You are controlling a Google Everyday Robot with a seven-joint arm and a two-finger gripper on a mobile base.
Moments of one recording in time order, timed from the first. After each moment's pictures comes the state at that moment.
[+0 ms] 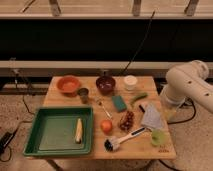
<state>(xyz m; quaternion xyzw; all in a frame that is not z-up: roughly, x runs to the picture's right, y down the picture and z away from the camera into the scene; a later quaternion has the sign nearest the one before) 0.284 0.107 0.684 -0.28 0.02 0.02 0.96</state>
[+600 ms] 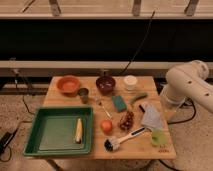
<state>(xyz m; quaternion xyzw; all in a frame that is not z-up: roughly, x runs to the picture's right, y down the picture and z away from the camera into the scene) 0.284 0.107 0.684 -0.28 0.02 0.02 0.96</state>
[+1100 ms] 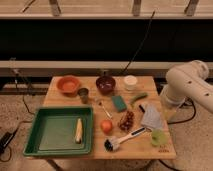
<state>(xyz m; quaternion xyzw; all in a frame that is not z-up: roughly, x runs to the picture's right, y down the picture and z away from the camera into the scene) 0.284 0.107 0.684 -0.28 0.02 0.02 0.96</state>
